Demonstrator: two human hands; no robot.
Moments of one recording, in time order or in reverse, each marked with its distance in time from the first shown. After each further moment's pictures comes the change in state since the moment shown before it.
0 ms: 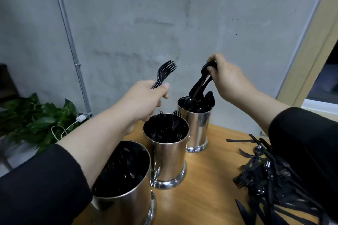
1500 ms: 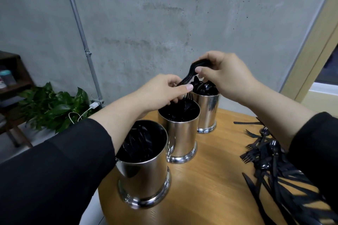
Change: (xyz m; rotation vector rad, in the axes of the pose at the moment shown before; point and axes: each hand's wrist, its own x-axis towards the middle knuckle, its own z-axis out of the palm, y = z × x) left_hand -0.014 -0.015 -0.007 0.128 -0.220 0.165; right_hand -0.056 -0.081 -0.014 0.465 -0.114 0.038
